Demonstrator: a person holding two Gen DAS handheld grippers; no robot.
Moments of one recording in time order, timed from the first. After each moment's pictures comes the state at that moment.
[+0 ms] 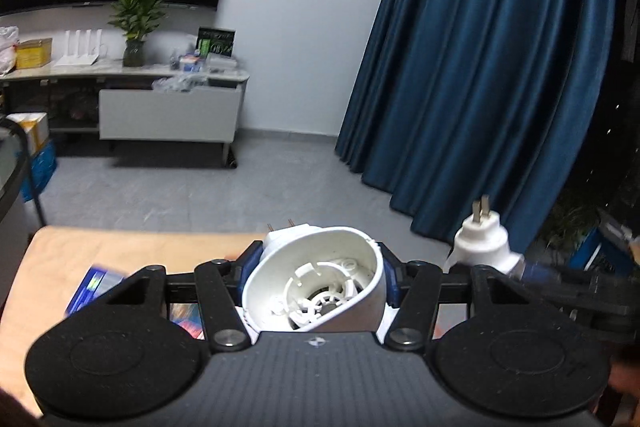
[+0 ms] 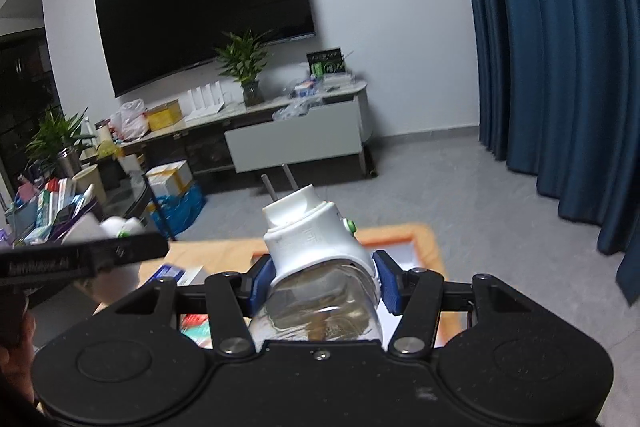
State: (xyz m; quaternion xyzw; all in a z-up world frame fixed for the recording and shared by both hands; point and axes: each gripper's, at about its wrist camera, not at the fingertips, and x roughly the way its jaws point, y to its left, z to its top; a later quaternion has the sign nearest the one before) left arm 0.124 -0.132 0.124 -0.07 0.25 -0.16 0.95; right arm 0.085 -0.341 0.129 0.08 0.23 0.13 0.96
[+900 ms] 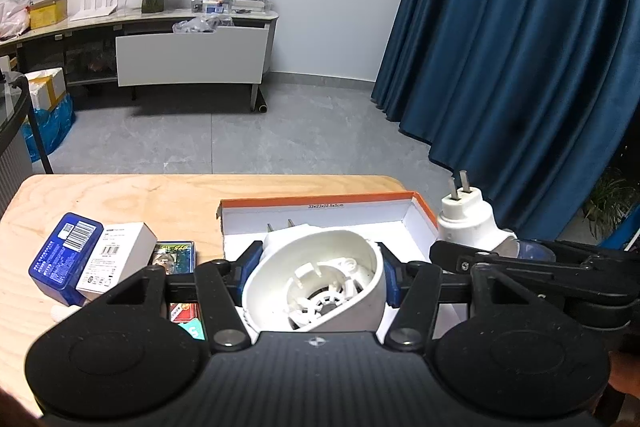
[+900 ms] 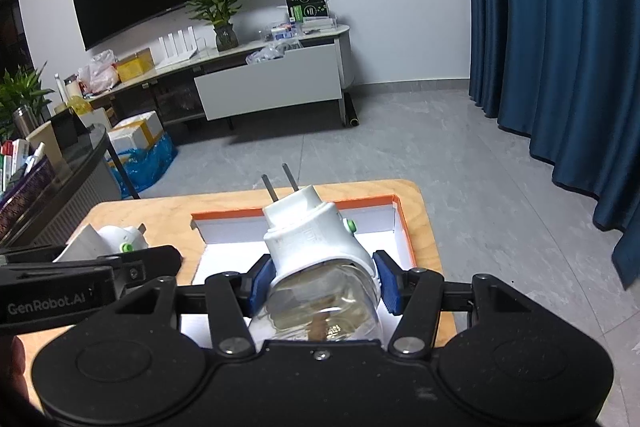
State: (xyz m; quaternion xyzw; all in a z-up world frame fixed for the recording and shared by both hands) left arm 0.169 -0.151 0.065 -0.06 0.33 -0.11 0.93; right arm 0.165 -0.330 0.066 0.06 0.32 0.11 0.94
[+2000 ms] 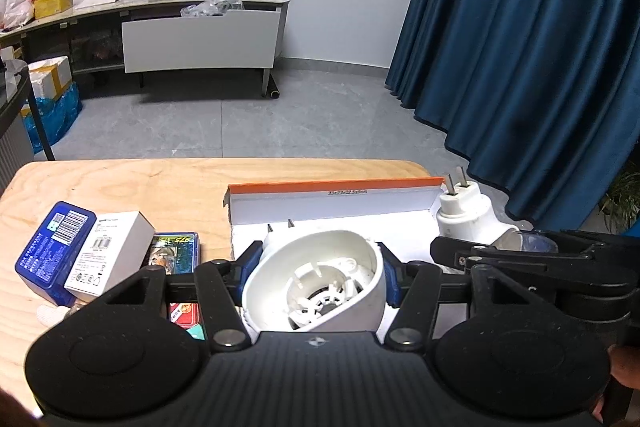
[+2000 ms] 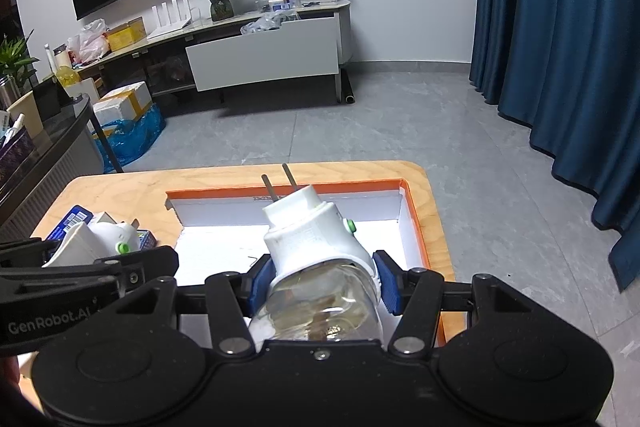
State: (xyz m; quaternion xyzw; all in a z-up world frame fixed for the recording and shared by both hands) left arm 0.186 -0.154 0.046 -0.05 0.35 -0.09 0.93; right arm 0.198 -0.315 0.044 0.04 0.35 0.10 0.93
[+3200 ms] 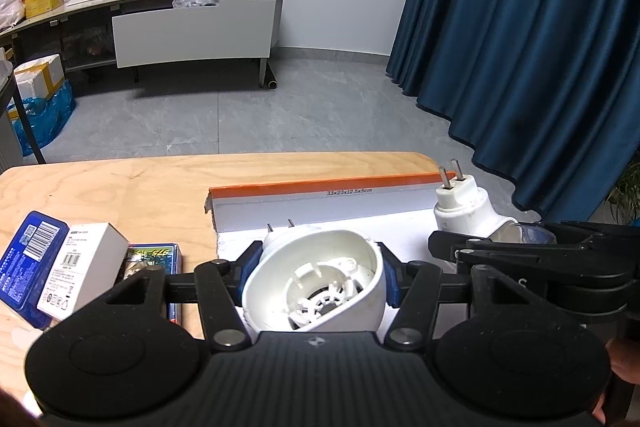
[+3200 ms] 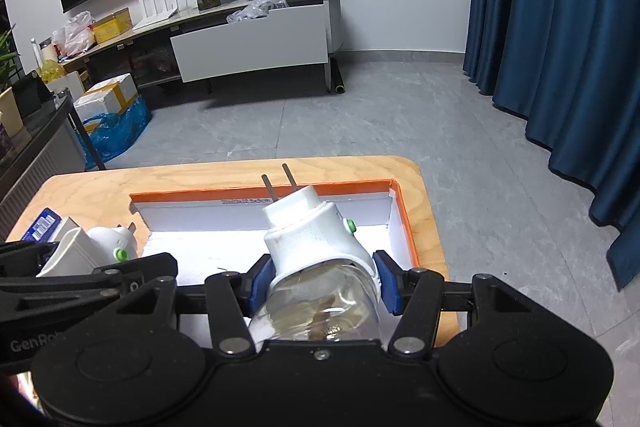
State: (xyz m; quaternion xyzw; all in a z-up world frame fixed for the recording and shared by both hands) left arm 0.214 -0.168 0.029 -0.04 0.37 -0.09 0.93; right arm 0.229 -0.316 0.024 0.03 0.36 0.09 0.93
